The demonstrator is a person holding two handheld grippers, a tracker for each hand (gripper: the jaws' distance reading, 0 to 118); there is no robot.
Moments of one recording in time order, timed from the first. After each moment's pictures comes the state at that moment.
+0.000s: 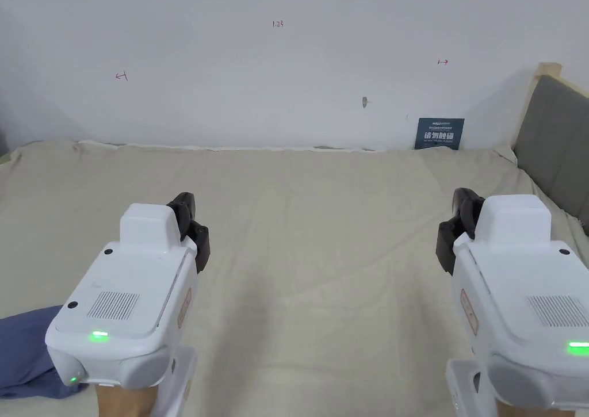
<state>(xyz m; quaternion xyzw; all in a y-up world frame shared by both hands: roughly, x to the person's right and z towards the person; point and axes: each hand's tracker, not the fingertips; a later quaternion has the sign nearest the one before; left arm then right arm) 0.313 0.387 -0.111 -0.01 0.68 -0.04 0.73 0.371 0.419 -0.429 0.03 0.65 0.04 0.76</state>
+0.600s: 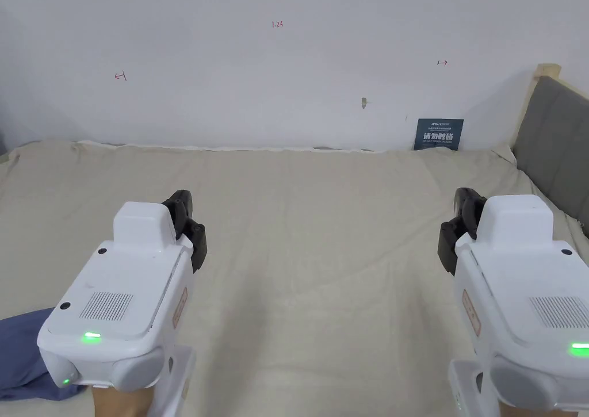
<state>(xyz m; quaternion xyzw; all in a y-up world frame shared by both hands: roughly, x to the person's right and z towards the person) 0.315 0.392 -0.104 0.00 0.68 -0.04 0.73 0.371 0.421 -0.428 0.03 0.65 0.05 0.76</state>
